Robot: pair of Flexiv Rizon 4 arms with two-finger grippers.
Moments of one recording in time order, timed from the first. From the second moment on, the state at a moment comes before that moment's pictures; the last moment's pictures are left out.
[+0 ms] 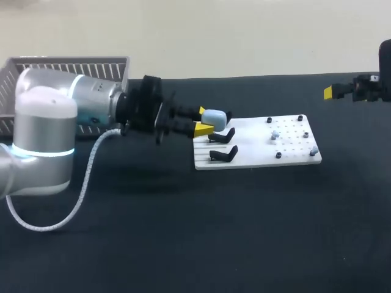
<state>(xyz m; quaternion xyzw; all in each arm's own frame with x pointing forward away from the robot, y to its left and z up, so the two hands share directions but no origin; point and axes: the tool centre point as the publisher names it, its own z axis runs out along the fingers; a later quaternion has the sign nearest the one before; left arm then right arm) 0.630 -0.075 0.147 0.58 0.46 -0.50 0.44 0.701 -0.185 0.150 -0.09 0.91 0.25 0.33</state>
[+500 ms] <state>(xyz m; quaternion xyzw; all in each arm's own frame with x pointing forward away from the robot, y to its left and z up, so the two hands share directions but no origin) 0.632 -0.077 0.151 0.59 0.45 -0.50 0.44 0.701 -0.185 0.150 -0.09 0.91 0.25 0.33</state>
